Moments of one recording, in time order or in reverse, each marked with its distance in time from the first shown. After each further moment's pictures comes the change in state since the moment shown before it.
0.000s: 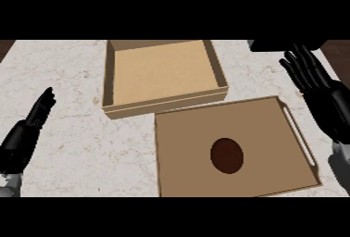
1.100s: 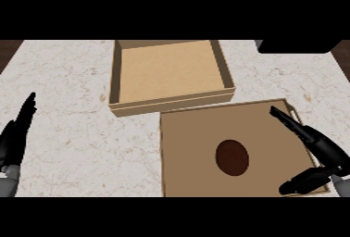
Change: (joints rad) left arm -0.052 -0.024 0.070 0.187 -0.126 0.138 0.188; right arm 0.182 -0.074 0.114 0.323 0.357 0.230 -0.607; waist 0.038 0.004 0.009
